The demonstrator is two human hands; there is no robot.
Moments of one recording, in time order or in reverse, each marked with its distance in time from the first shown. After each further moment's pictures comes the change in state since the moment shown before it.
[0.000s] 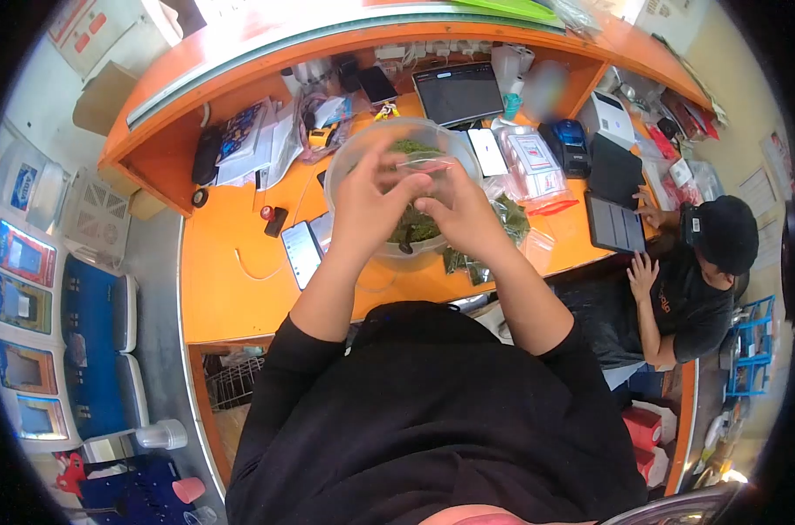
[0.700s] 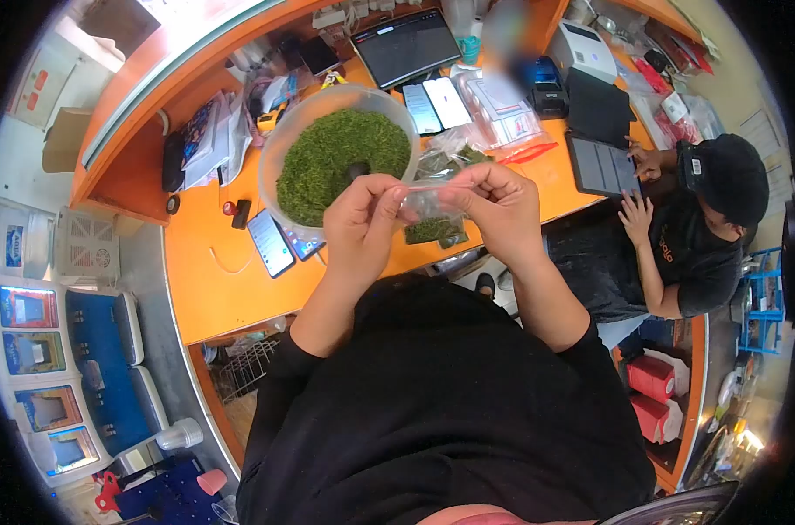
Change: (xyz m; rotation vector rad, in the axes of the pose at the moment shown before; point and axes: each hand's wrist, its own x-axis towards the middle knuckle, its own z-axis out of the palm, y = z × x) left_hand -0.055 0.010 0.080 -0.087 -0.127 -0.053; right_hand -0.078 -0.015 -0.090 0.411 0.226 0.152
